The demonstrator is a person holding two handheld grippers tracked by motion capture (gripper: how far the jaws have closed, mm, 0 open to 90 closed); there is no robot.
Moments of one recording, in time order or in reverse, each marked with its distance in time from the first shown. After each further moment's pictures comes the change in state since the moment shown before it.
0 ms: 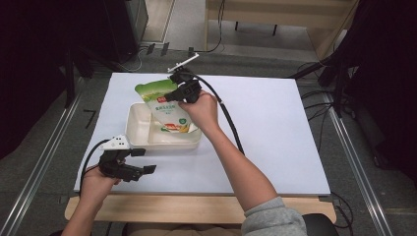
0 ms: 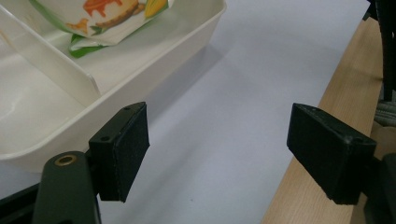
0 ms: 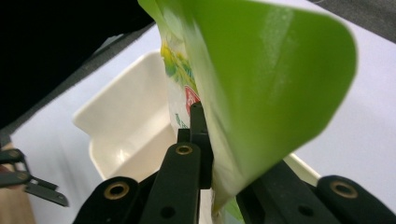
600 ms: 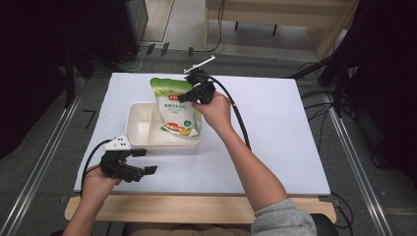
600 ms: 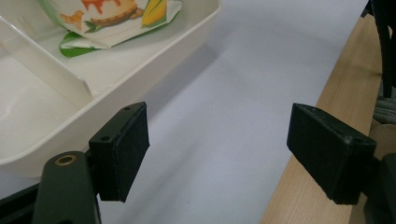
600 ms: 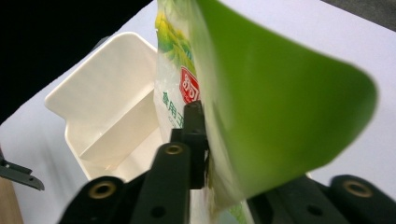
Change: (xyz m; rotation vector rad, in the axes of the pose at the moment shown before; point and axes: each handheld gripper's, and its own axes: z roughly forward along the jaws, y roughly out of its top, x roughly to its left) left arm -0.003 0.001 0.002 0.009 -0.005 0.011; right arm -0.034 -0.021 -0.013 -0.002 -0.006 0.048
